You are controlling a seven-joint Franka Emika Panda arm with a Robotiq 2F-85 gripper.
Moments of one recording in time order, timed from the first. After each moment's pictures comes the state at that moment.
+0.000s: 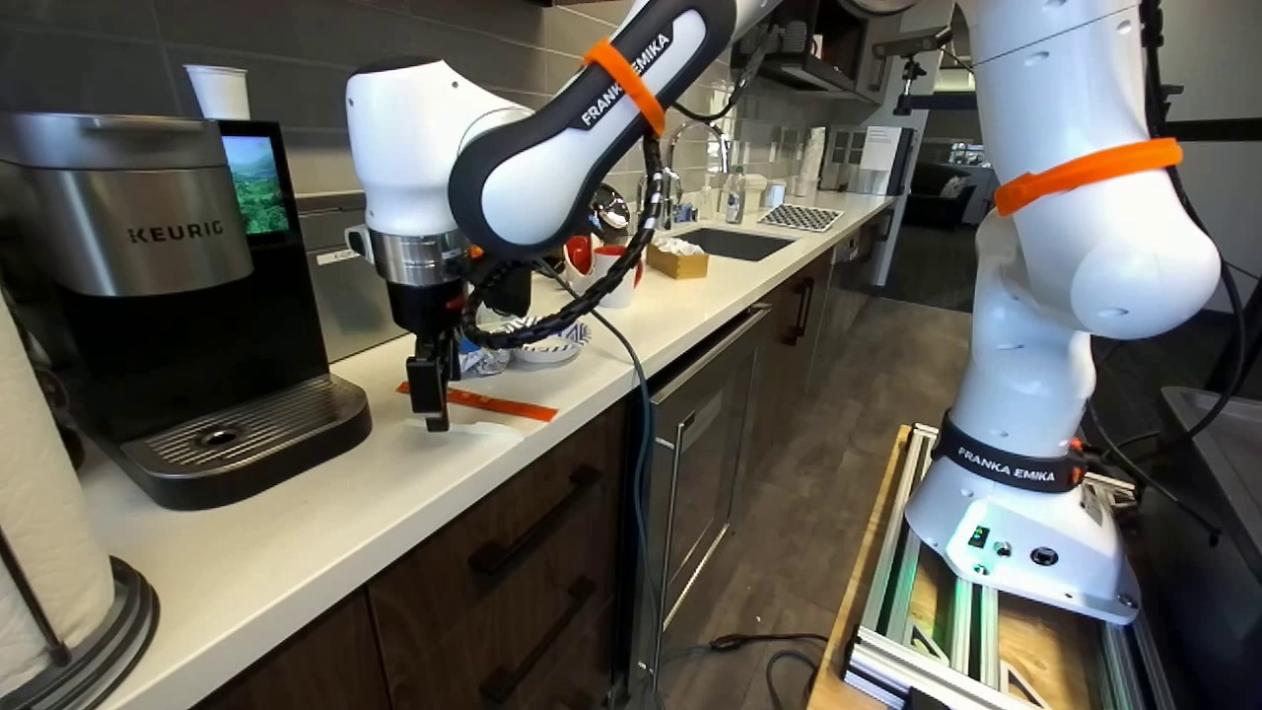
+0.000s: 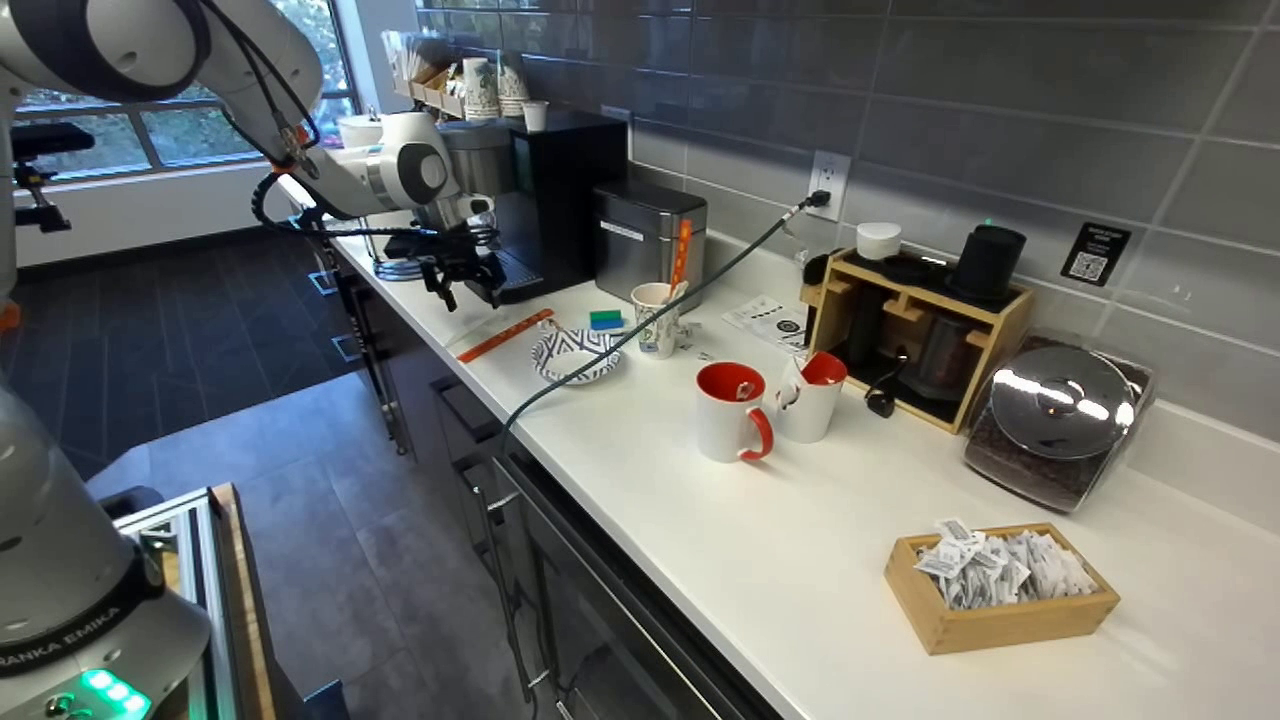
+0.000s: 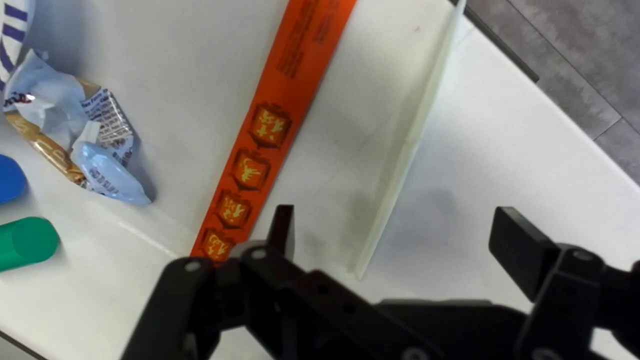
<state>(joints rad) 0.34 0.38 0.25 -1.94 -0.39 2.33 0.09</state>
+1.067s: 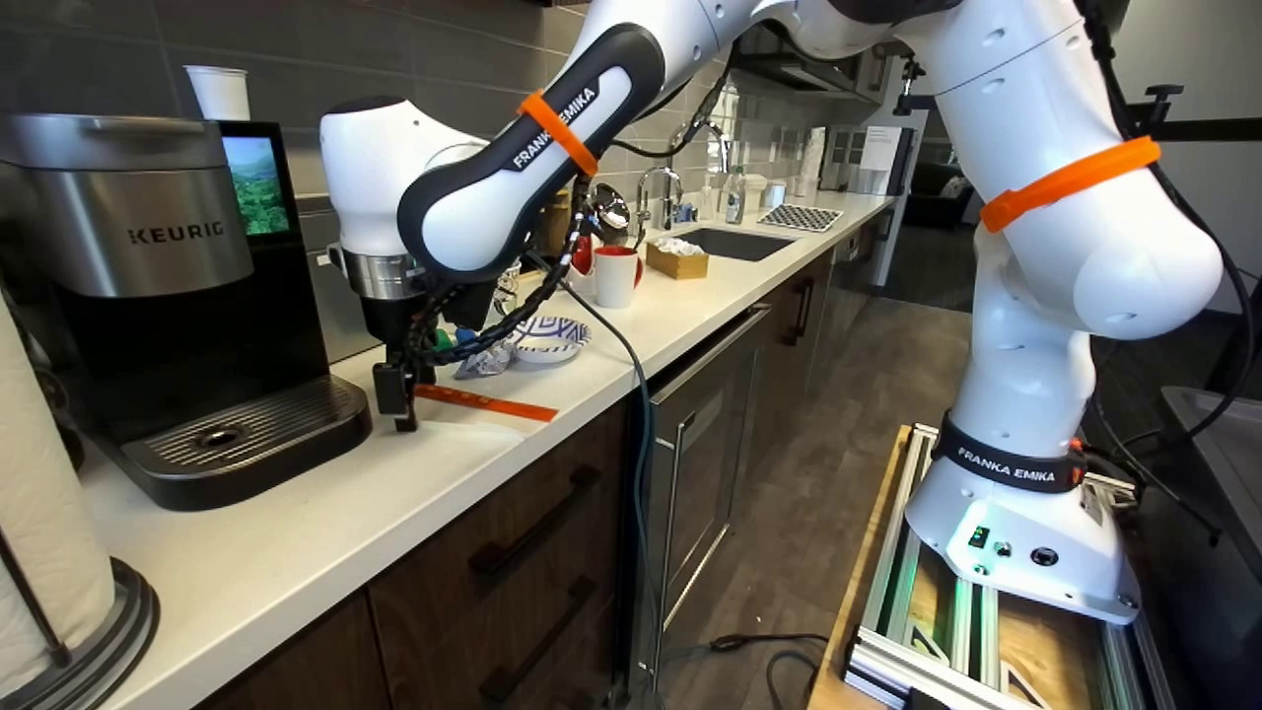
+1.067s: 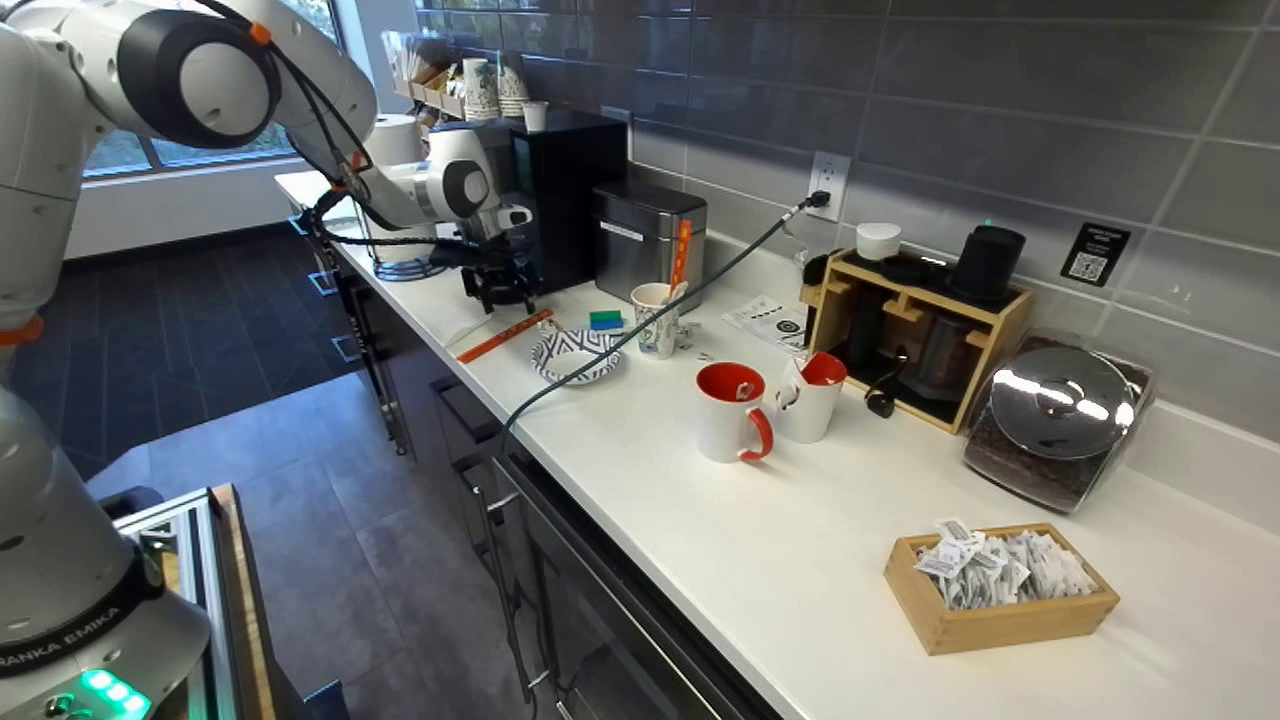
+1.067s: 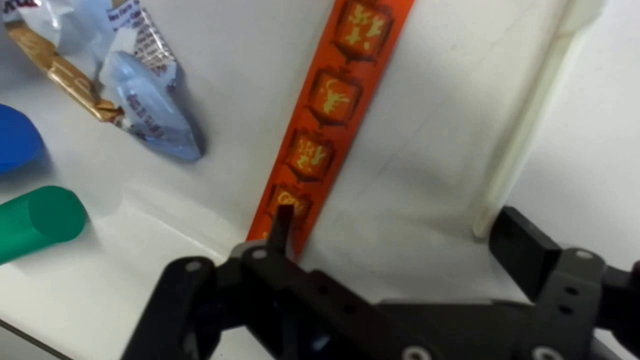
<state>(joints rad) 0.36 0.56 0.17 -1.73 -0.39 2.33 0.08</state>
